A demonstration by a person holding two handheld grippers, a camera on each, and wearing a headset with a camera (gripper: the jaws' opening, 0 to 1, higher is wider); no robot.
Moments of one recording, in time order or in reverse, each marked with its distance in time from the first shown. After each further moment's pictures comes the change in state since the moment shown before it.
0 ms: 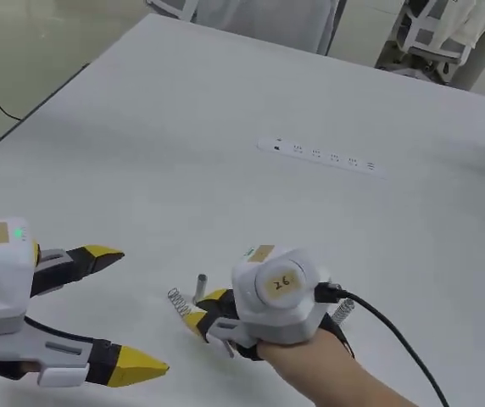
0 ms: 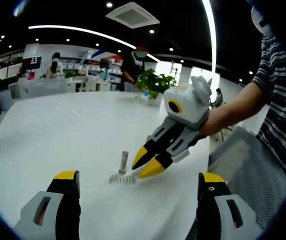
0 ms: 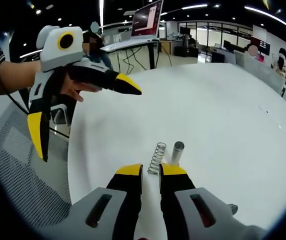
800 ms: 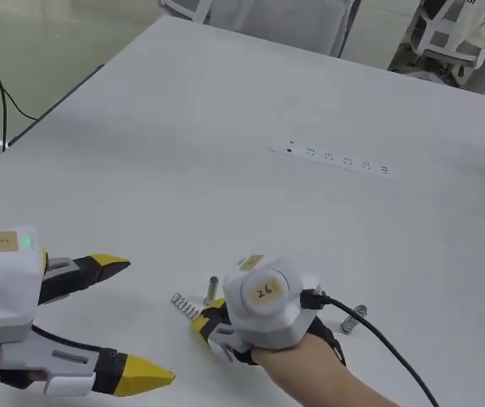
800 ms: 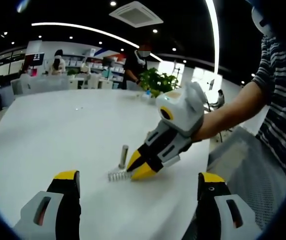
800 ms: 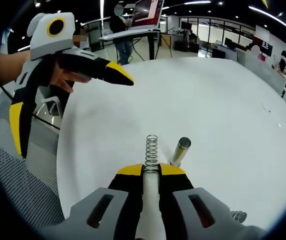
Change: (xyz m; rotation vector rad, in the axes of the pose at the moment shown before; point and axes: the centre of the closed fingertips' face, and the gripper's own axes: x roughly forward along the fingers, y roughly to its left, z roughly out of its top) left arm -0.005 0.001 -0.010 -0.026 0.010 0.011; right arm 0.019 -0.003 -0.011 -0.047 0.055 -0.028
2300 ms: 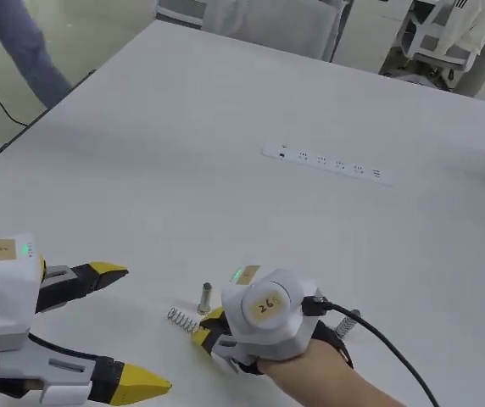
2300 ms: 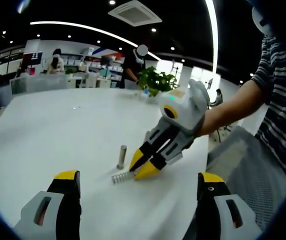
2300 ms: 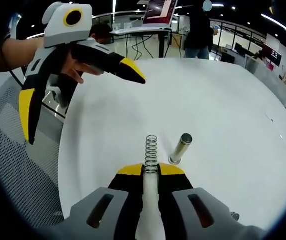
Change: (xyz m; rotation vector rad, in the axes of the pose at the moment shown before) left arm 0.005 -0.004 0.001 0.000 0.009 -0.020; right arm -0.007 0.002 -0.005 -0.077 0.023 0.041
